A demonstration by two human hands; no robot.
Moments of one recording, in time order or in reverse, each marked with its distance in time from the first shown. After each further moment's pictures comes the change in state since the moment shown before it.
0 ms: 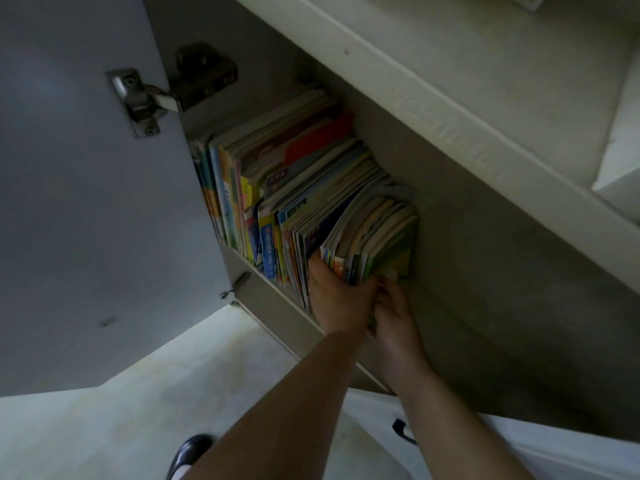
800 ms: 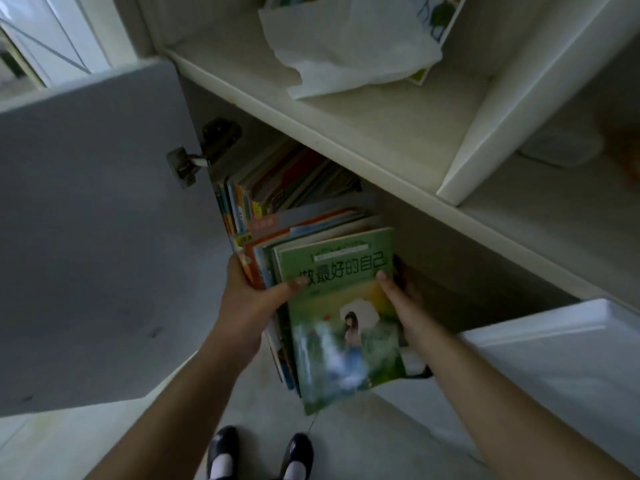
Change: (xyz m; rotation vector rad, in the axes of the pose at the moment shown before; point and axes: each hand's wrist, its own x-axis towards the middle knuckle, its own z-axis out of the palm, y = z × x) left_hand -0.014 0.089 -0.183 -0.247 -0.426 -0.131; right_hand -0.082 -0.058 -0.004 -0.293 0.039 0.020
